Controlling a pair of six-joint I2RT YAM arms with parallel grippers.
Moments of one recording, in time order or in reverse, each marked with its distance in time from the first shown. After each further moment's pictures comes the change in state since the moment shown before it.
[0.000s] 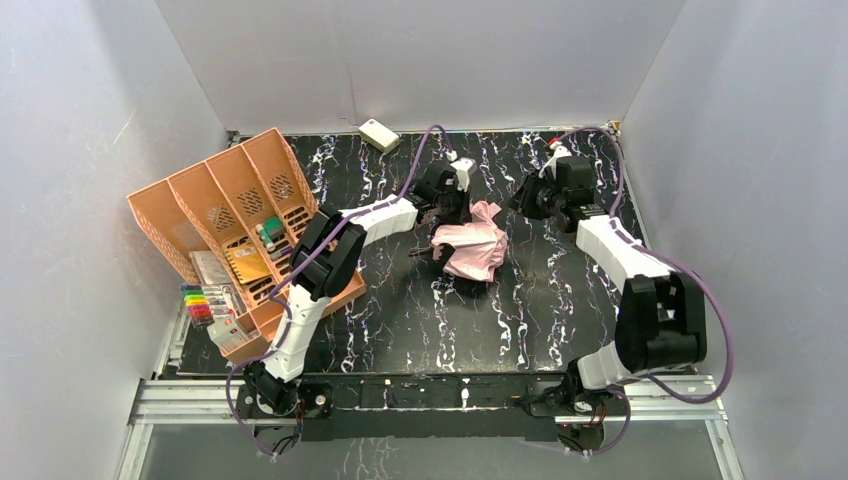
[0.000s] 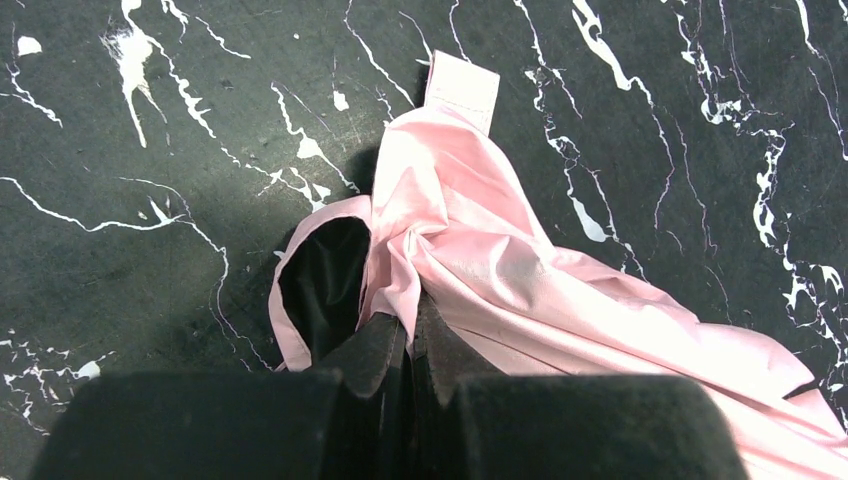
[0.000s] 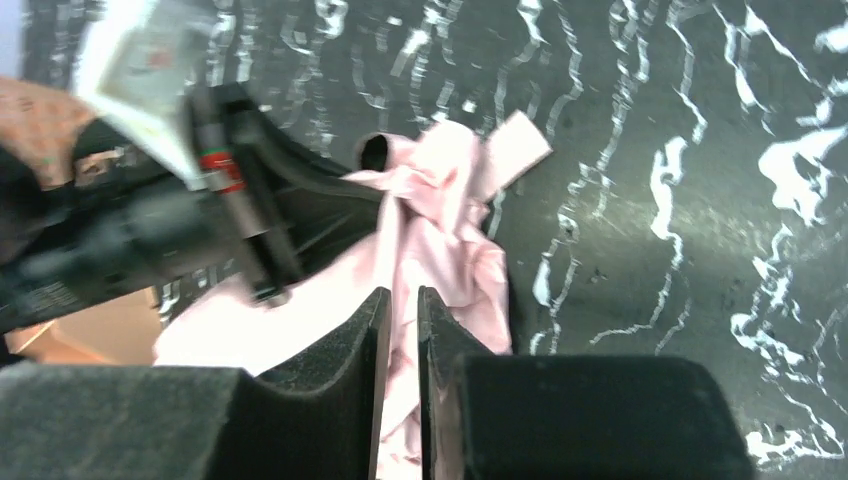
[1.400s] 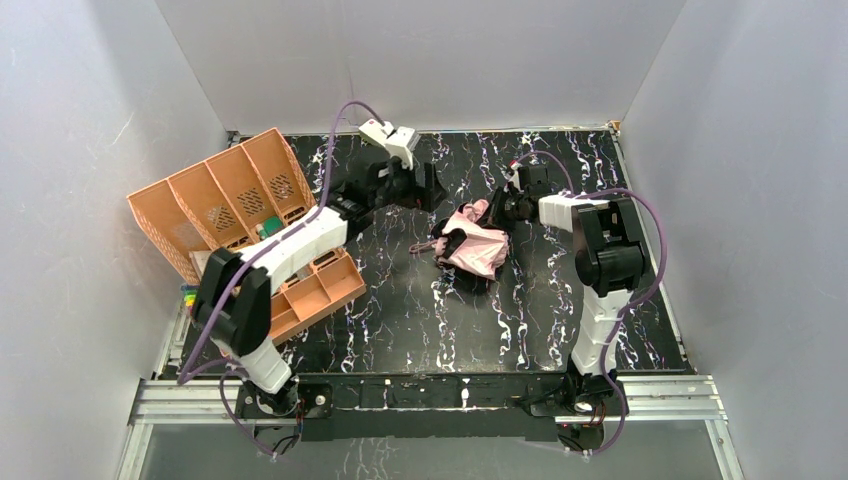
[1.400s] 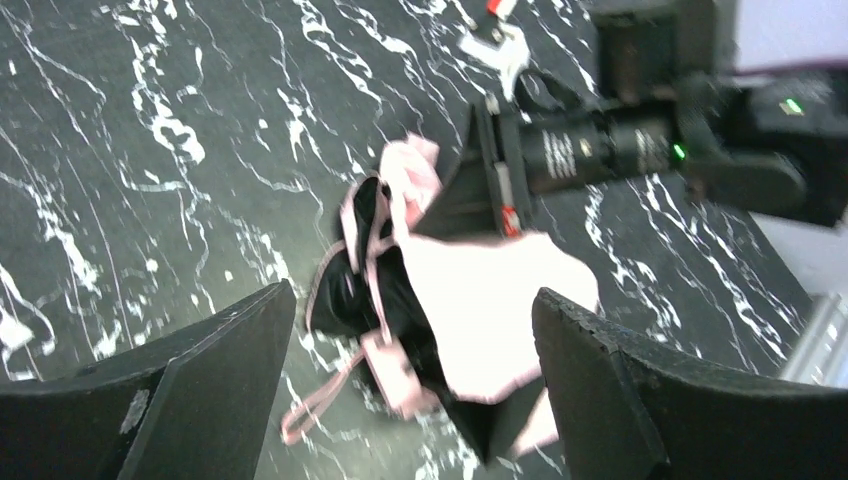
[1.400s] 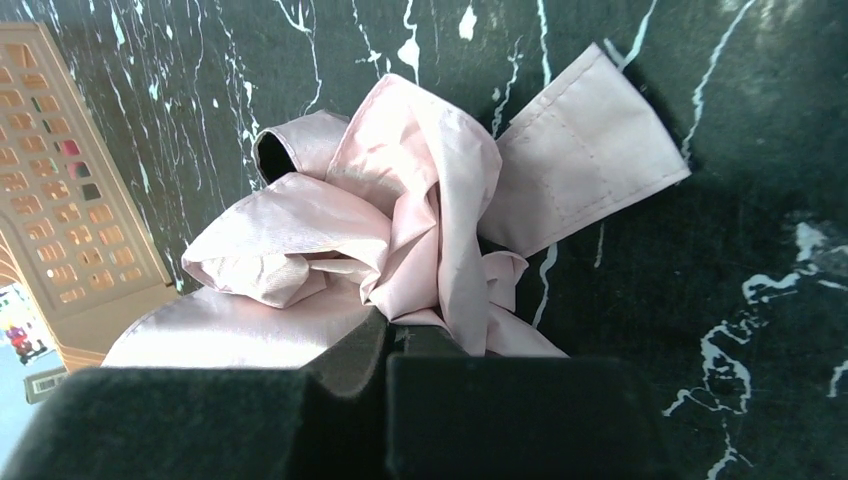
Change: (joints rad) left arm 0.106 -0.591 -0.422 0.129 -0.012 -0.032; right arm 0.043 0.497 0.195 0.042 -0.241 0.126
